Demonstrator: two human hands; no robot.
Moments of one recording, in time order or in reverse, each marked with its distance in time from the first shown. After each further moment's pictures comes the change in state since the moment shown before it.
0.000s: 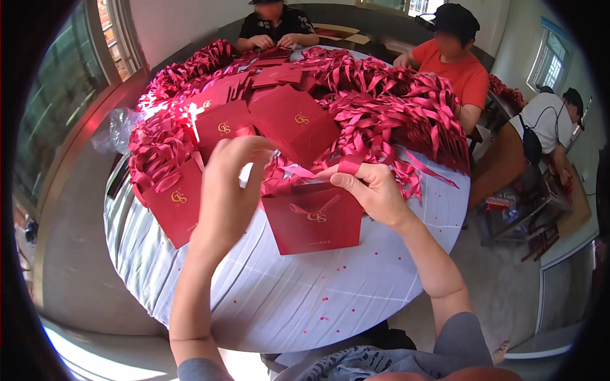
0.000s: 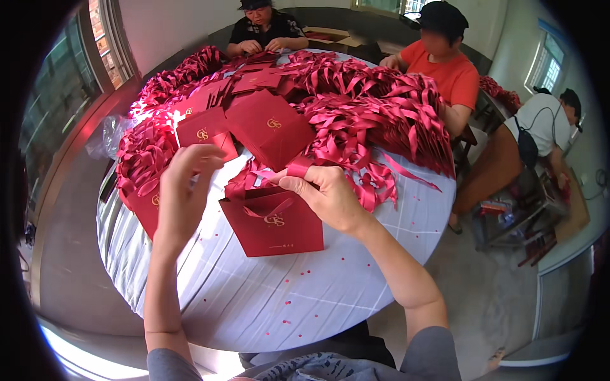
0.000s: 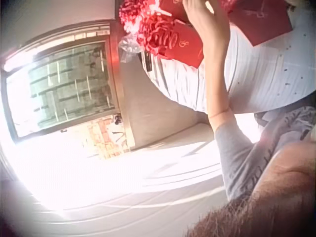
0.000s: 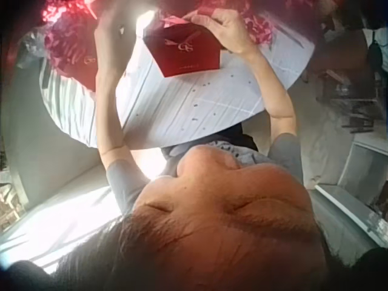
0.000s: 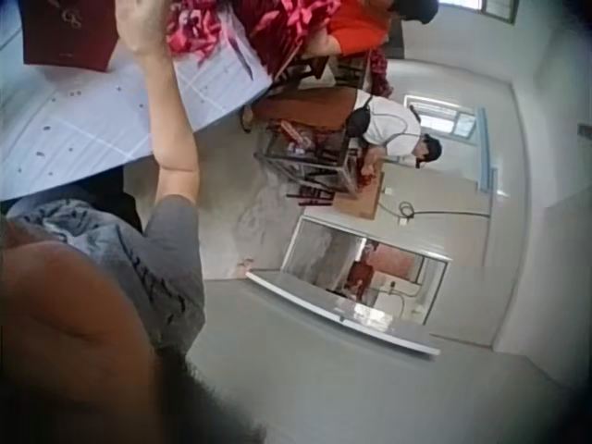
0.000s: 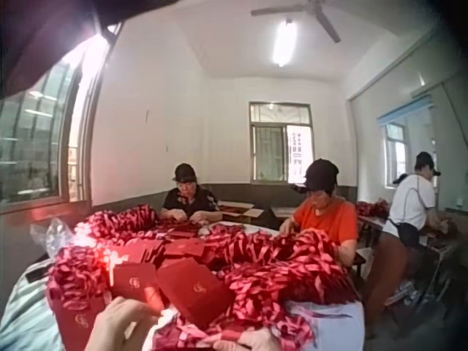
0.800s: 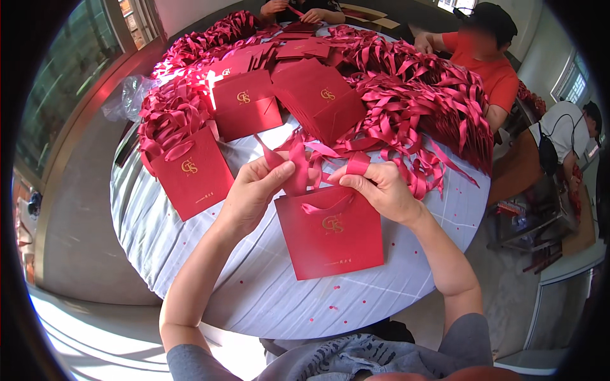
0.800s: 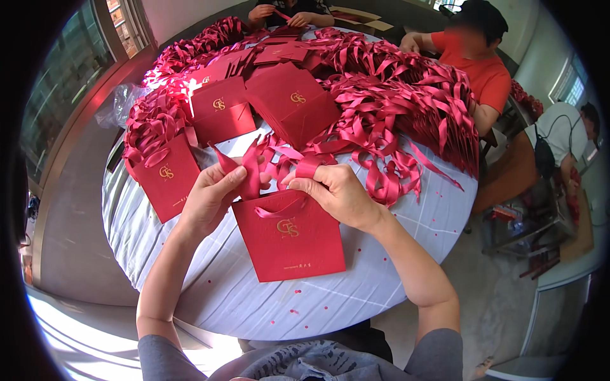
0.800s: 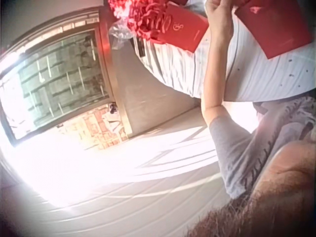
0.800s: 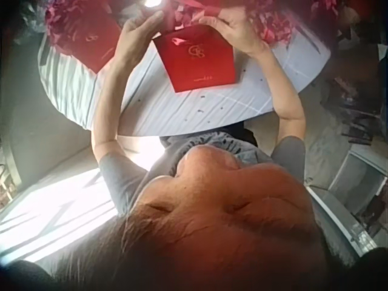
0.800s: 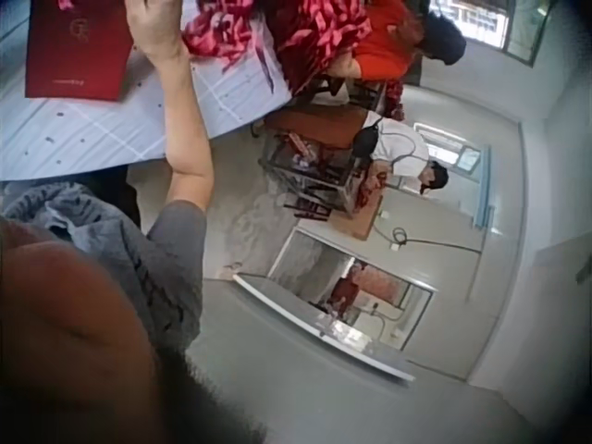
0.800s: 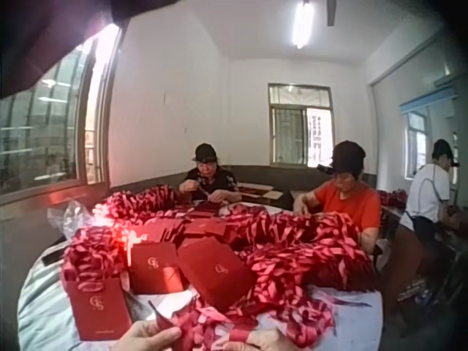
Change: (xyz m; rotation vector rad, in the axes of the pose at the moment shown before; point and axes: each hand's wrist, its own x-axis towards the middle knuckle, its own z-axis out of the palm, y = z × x) left_hand -0.046 -0.039 0.024 -1.131 -0.304 -0.746; right_hand -0.003 0.028 0.011 -0.060 -0.174 -0.076
